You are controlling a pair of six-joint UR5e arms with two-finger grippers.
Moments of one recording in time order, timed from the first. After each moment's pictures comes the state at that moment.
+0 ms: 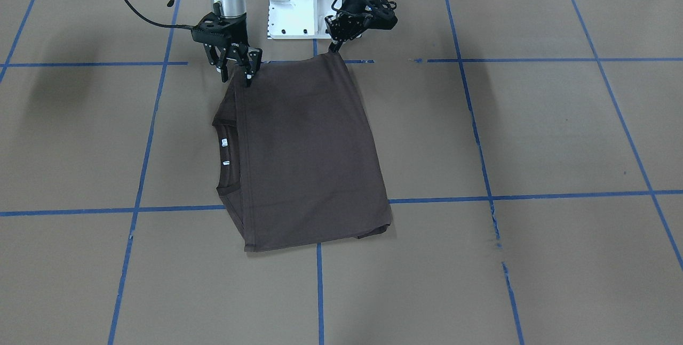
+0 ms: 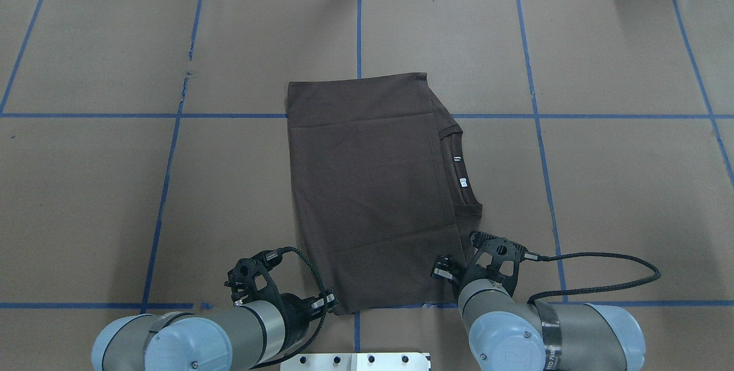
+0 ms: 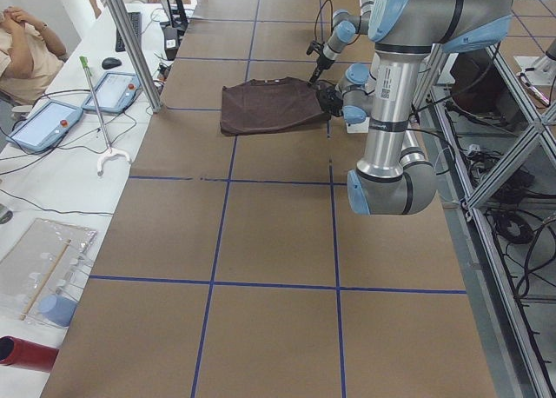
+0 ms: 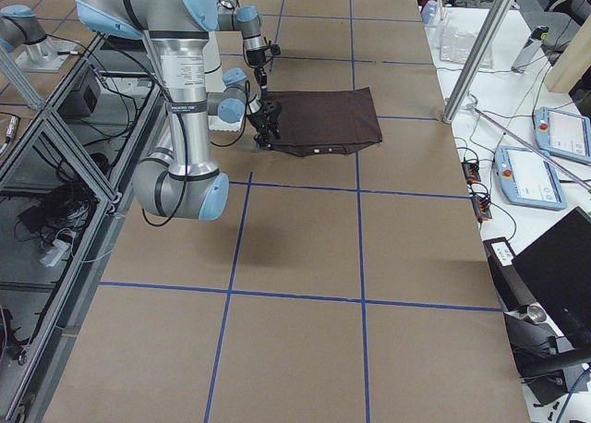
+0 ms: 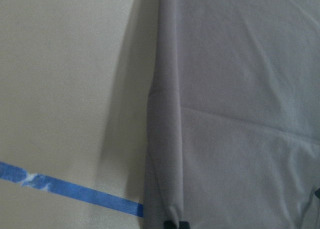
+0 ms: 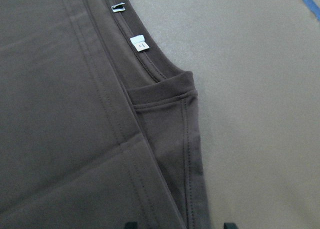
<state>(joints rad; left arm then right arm) -0.06 -1.92 -1.92 -2.11 -1.41 -1.94 0.07 -1.34 2.00 -1.52 1.19 1.87</state>
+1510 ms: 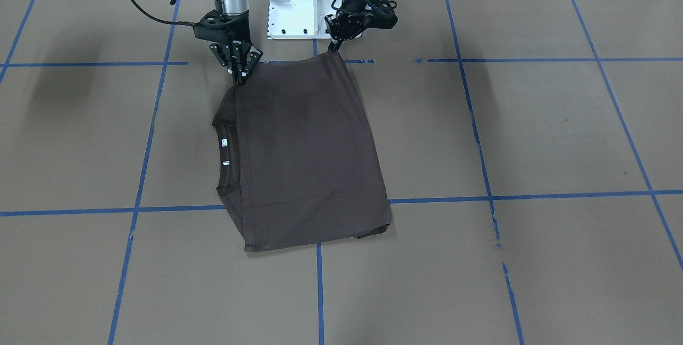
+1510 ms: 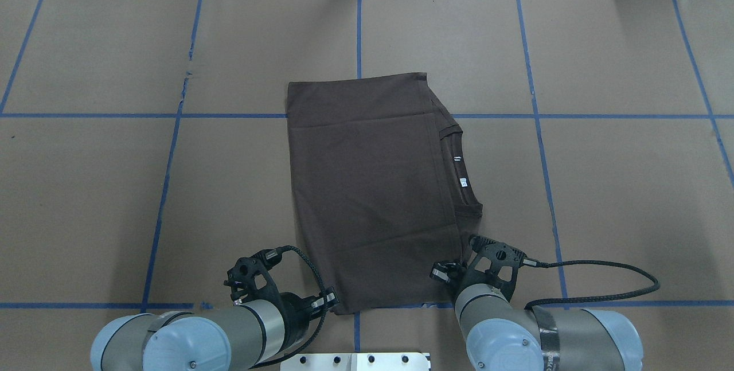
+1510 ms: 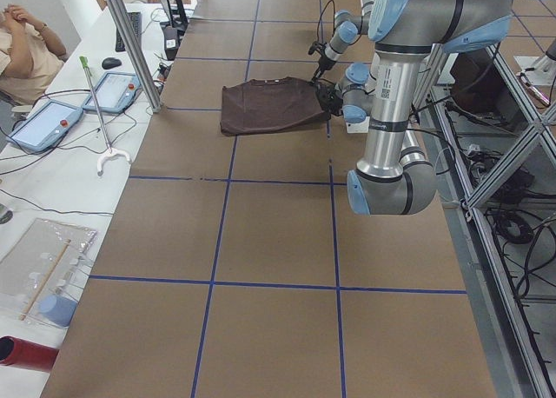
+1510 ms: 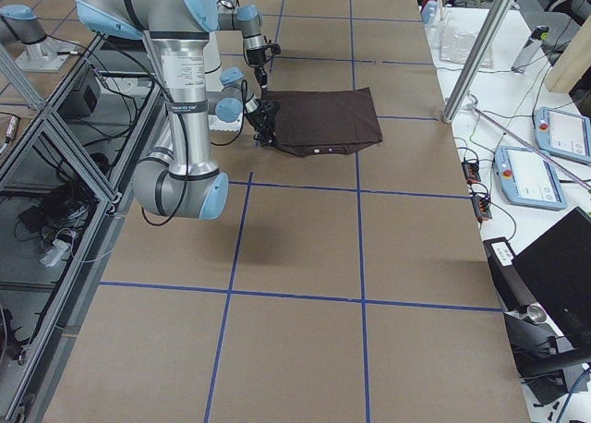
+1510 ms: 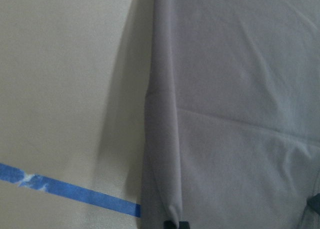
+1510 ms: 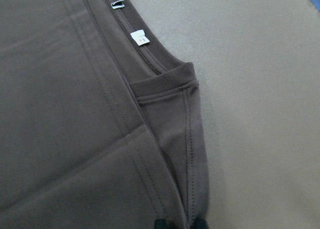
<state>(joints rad) -0.06 -1.92 -1.93 -2.10 -1.40 -1.94 0.06 -1.34 2.00 -1.52 1.17 1.91</state>
